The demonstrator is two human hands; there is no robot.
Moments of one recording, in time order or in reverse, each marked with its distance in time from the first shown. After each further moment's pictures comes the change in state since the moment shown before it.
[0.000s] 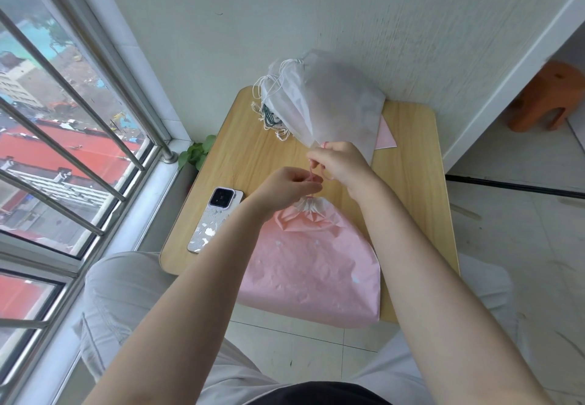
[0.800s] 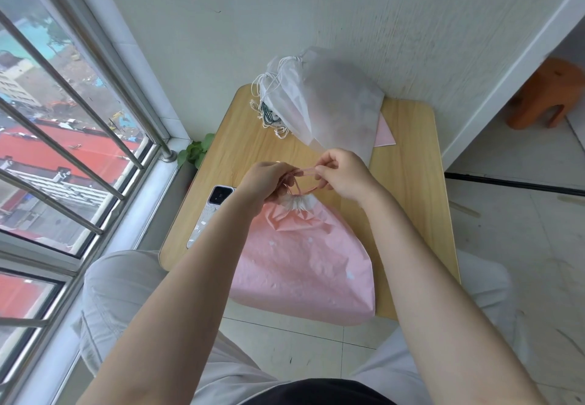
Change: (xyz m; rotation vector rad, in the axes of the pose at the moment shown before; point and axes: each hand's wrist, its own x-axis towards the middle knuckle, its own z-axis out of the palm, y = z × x) left_hand 0.003 -0.008 -0.019 -0.308 0.126 -0.157; right_hand -0.003 0.028 -0.003 -0.176 -0.028 -0.085
